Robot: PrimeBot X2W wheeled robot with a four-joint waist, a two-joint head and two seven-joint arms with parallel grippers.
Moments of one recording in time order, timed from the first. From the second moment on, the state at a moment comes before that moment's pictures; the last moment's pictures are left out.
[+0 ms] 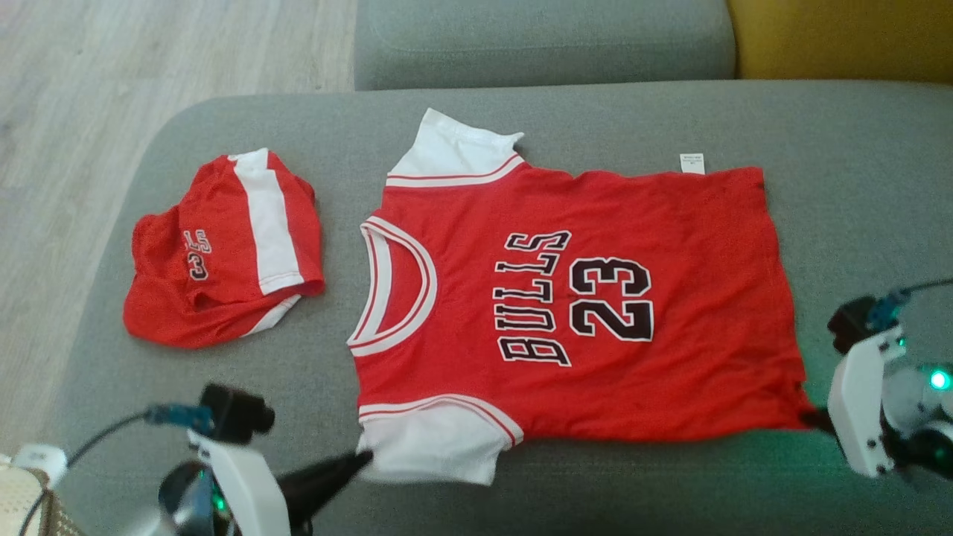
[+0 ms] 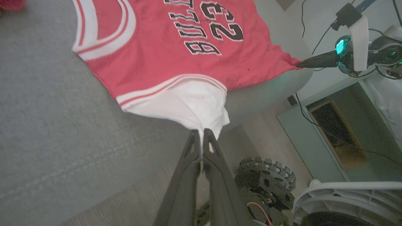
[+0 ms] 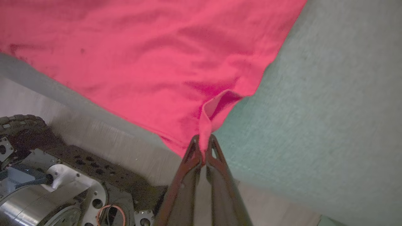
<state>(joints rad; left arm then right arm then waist) -0.11 0.67 -0.79 -0.02 -1.07 -0.12 0.26 -0.54 -0.81 1.01 0.48 1.09 0.13 0.53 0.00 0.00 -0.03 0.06</state>
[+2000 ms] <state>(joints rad) -0.63 0.32 -0.47 0.47 -0.85 0.05 -0.25 -0.95 -0.56 1.03 0.91 0.96 0.13 -0.23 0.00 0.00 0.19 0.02</state>
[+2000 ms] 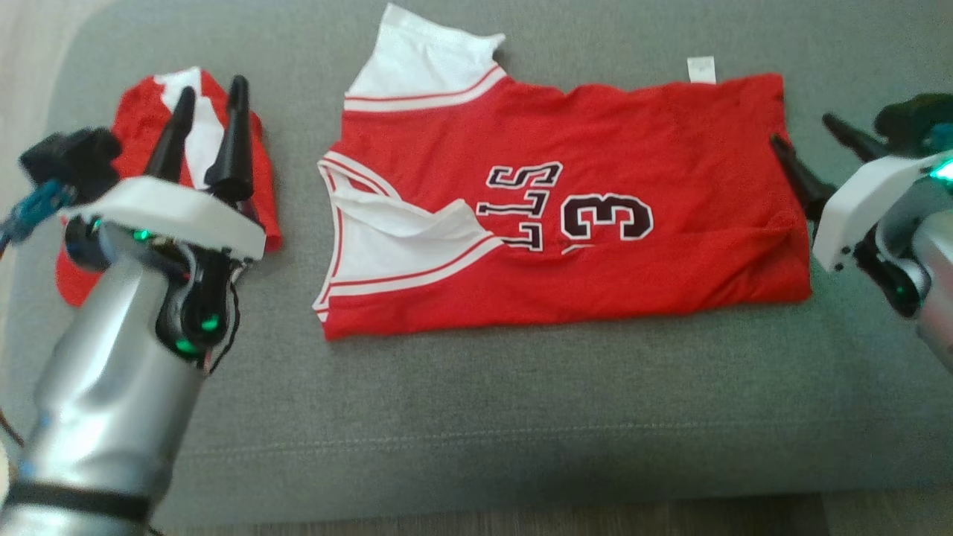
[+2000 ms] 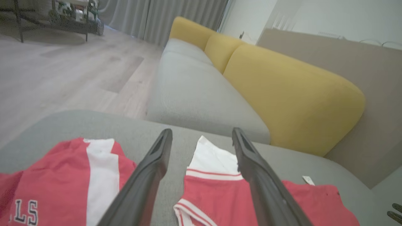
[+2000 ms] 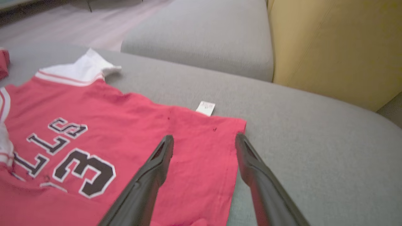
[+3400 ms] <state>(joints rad) -0.23 0.04 -0.19 0.69 -0.35 0.13 -0.26 -0.22 -0.17 0.05 0.35 0.24 0.13 -0.25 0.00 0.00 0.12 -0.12</state>
